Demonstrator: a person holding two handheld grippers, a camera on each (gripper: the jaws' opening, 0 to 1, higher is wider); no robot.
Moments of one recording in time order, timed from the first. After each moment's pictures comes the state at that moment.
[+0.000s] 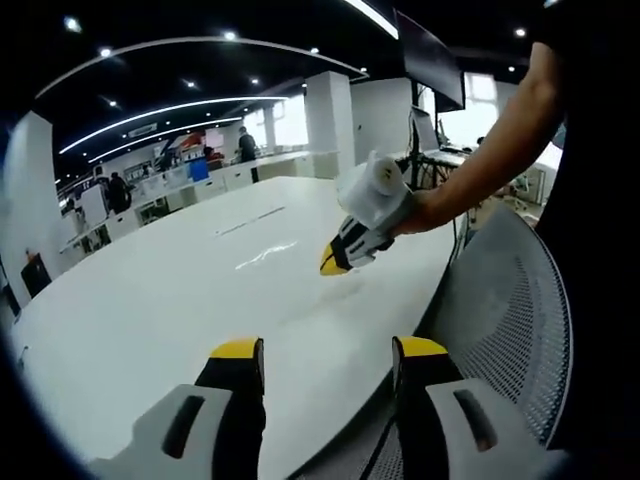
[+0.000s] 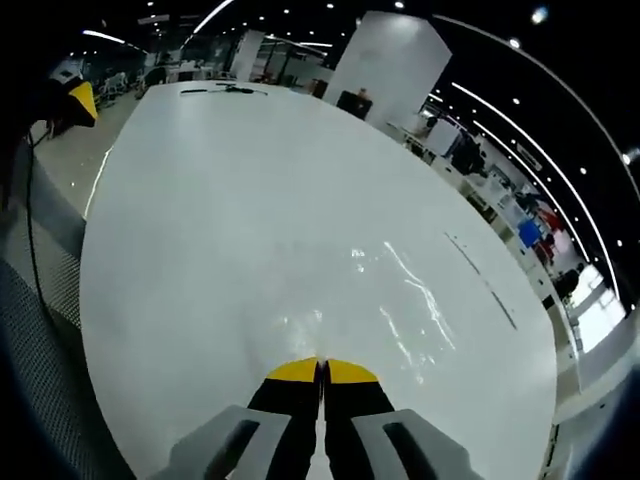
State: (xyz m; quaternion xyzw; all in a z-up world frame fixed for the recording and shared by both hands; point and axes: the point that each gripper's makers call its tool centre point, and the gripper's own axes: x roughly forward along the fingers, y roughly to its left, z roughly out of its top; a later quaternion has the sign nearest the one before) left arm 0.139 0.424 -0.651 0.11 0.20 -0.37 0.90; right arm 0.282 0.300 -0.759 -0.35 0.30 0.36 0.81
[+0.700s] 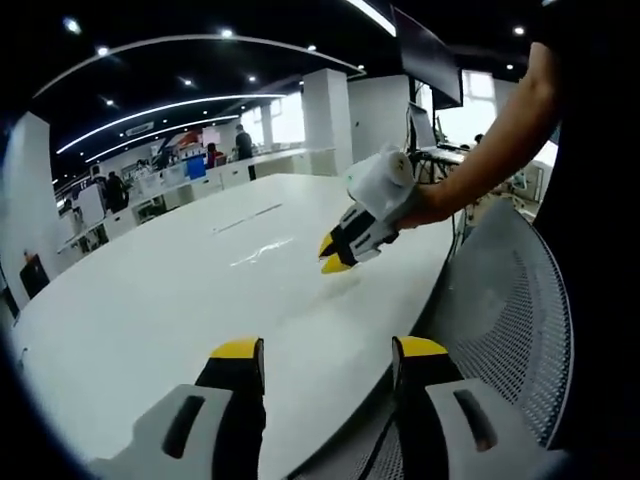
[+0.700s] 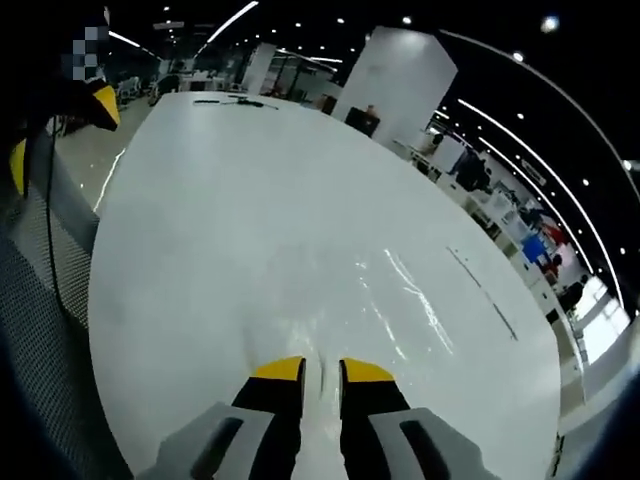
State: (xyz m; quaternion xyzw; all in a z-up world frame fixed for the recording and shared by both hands) left arm 0.139 0.426 -0.656 0.11 0.20 -0.38 0.90; right arm 0.279 0.294 -0.741 -0.31 0.26 0.38 0.83
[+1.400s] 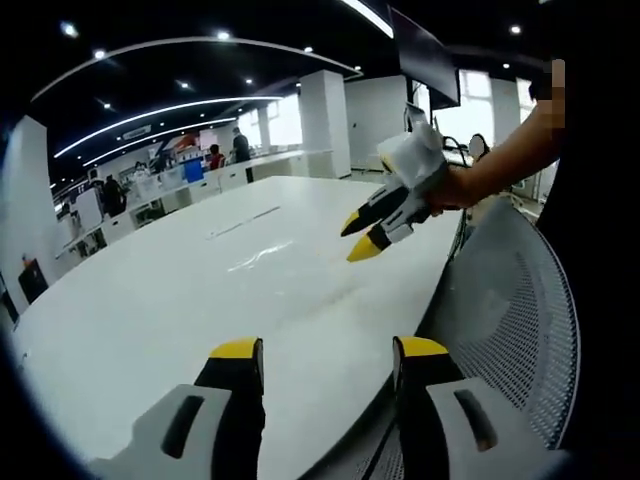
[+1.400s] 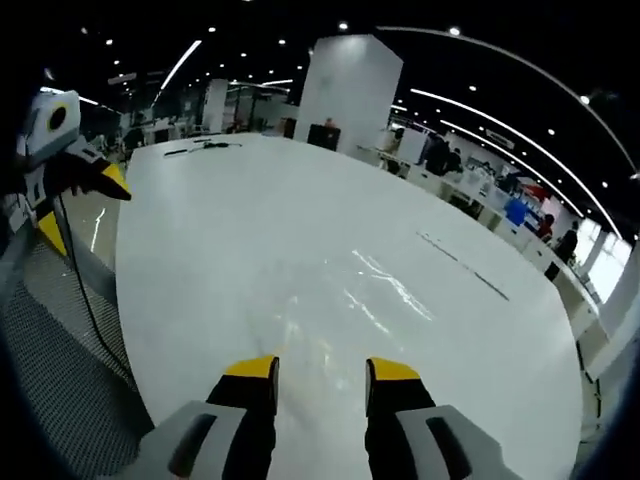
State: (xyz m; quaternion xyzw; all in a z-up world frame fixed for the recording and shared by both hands) left arm 0.145 0.416 -0.652 0.12 0.20 -0.38 0.89; right arm 0.256 0.255 -0.711 -0.22 0.26 0.35 0.87
